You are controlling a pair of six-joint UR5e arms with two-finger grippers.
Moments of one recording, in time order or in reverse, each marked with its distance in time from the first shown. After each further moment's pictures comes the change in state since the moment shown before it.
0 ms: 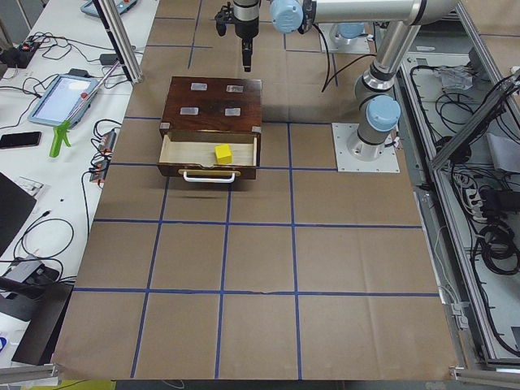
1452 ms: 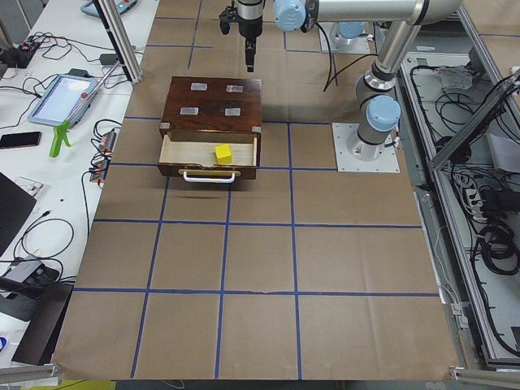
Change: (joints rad) left arm -0.024 0.007 -0.009 0.005 0.049 0.001; right arm 0.000 -0.001 -0.001 0.000 0.000 0.001
